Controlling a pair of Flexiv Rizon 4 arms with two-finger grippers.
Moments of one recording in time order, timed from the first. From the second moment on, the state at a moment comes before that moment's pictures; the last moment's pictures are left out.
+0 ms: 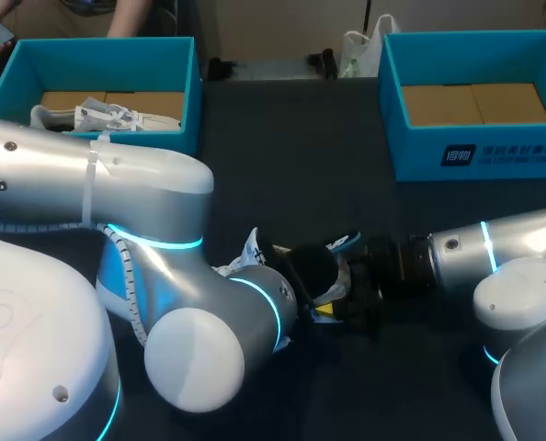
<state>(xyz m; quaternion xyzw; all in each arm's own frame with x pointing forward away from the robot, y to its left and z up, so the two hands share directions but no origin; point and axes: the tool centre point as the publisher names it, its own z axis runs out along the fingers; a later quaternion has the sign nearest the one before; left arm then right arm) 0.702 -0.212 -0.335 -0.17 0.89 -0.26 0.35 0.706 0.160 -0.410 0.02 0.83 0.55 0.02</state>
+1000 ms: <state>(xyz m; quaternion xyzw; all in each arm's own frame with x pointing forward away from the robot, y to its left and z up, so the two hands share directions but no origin) 0.695 -0.264 -0.258 -0.25 0.91 -0.27 0.19 0.706 0.160 -0.410 0.02 0.83 0.56 0.02</state>
